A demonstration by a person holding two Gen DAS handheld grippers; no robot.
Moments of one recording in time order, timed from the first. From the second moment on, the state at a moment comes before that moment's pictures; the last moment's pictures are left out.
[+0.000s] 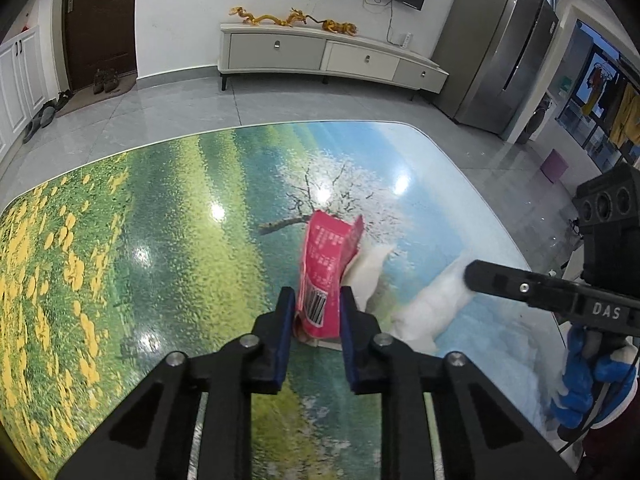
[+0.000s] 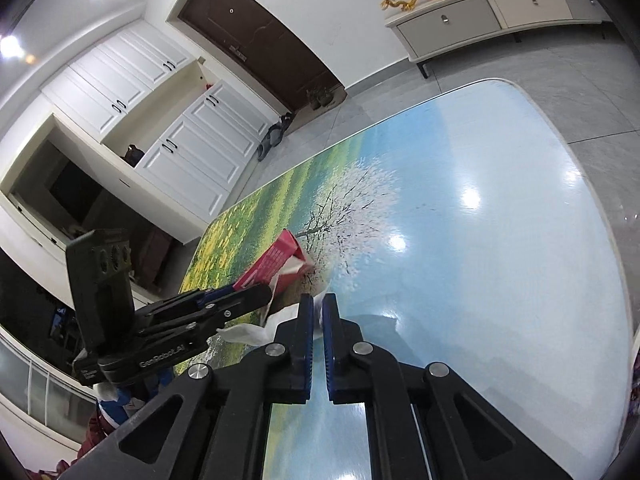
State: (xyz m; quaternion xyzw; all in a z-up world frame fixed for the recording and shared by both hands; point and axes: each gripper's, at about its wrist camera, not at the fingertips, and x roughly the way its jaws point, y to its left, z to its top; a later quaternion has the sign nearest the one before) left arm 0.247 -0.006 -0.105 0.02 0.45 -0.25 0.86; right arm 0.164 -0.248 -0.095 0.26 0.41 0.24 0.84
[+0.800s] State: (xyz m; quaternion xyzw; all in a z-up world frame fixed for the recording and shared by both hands) left arm 0.149 -0.011 -0.016 0.00 0.38 -0.23 0.89; right arm 0.079 -0.262 -0.027 0.25 0.36 0.24 0.87
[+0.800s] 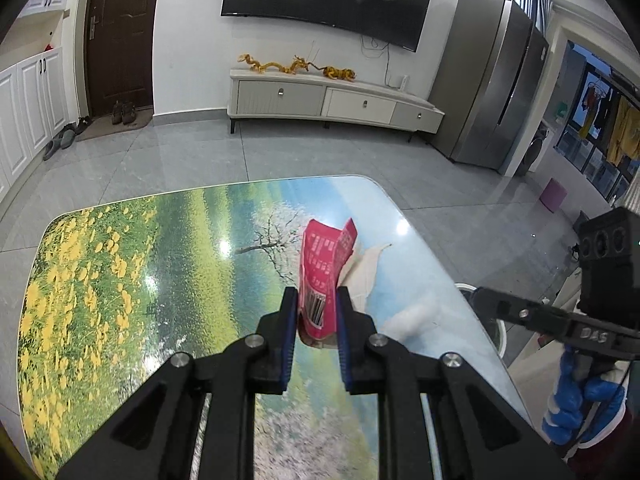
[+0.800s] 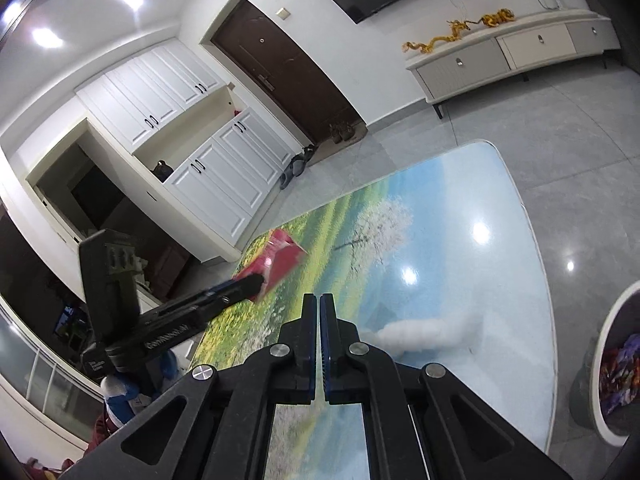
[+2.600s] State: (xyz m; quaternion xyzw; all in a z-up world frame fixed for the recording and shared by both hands) left arm 0.113 -0.043 -0.013 0.02 0.38 -0.24 0.89; right arm 0.086 -0.281 -0.035 0.21 0.36 0.17 0.89
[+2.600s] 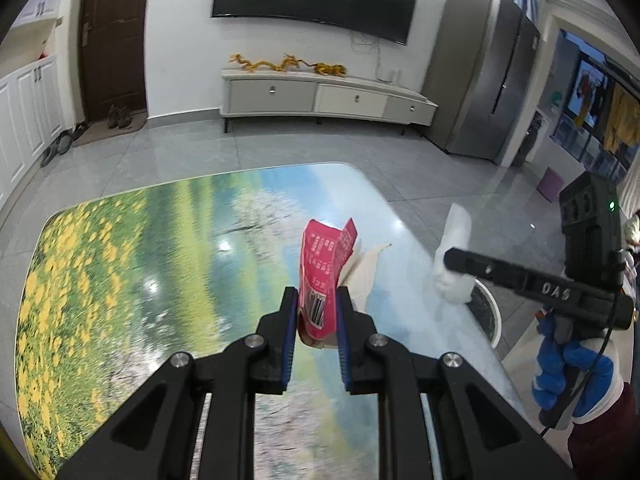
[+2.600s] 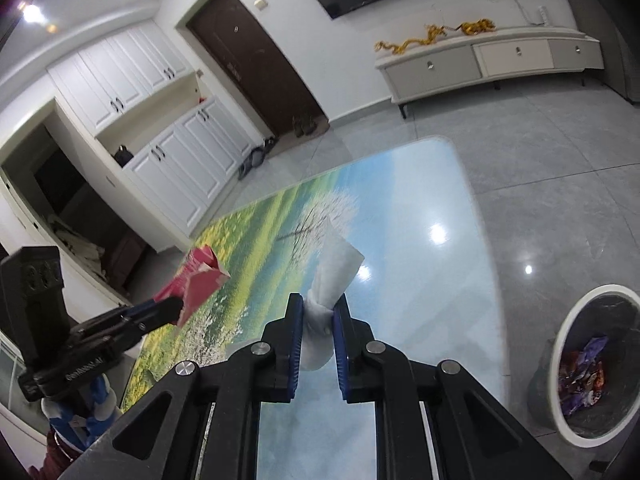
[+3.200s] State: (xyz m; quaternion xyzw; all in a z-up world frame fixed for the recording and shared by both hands) left arm 0.115 -0.301 -0.046 0.11 0.43 -0.37 0.82; right arm 0.017 -0.480 -0.073 0.20 0.36 -0.05 0.91
